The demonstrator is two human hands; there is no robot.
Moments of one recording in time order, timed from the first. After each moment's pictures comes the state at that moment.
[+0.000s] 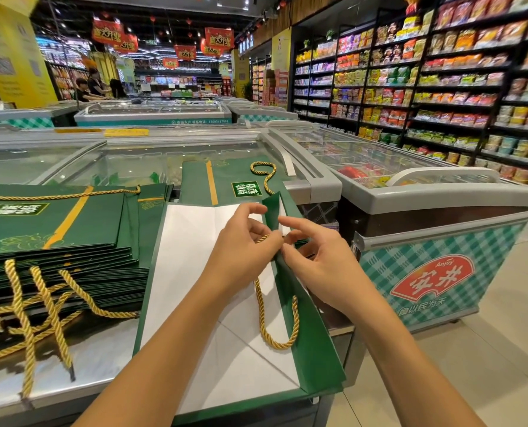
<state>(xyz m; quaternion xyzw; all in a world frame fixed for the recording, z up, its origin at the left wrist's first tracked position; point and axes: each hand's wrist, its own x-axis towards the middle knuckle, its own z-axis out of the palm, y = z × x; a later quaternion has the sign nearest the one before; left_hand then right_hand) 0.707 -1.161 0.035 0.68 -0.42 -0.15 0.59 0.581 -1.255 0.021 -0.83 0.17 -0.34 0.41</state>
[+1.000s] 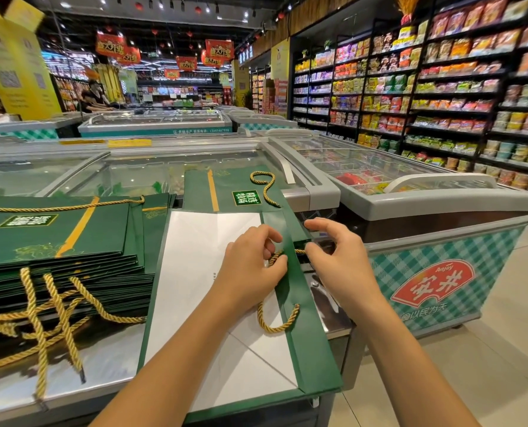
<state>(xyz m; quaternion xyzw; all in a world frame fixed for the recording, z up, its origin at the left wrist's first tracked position) 0.707 -1.162 0.019 0.72 -0.54 0.04 0.44 0.577 -1.268 0.019 -0.77 0.28 -0.41 0.41</state>
